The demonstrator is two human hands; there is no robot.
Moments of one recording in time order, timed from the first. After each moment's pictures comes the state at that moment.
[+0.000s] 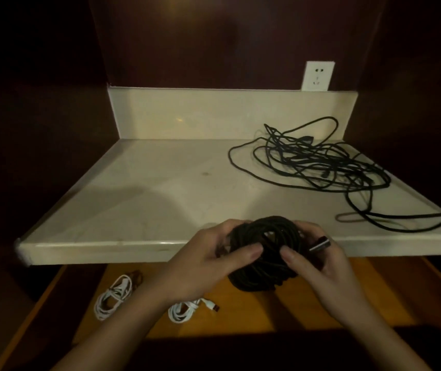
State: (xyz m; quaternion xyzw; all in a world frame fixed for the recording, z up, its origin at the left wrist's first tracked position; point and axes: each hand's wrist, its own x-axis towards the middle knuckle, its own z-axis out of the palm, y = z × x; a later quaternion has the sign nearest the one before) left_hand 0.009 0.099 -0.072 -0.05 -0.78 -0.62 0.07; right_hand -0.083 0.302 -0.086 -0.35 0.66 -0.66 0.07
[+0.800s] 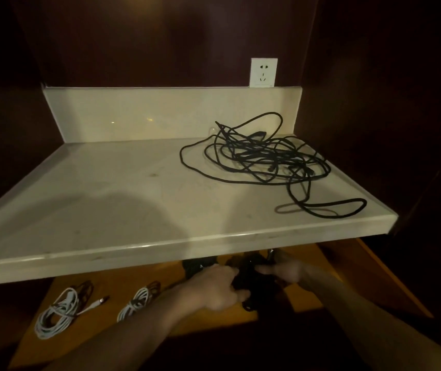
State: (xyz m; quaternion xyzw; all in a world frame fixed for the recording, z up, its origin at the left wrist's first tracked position) left_hand -0.080 0.183 -0.141 0.04 -0.94 -0.26 -0.21; right_hand -0.203 0.352 -0.167 -0.19 0.84 -0.37 0.36
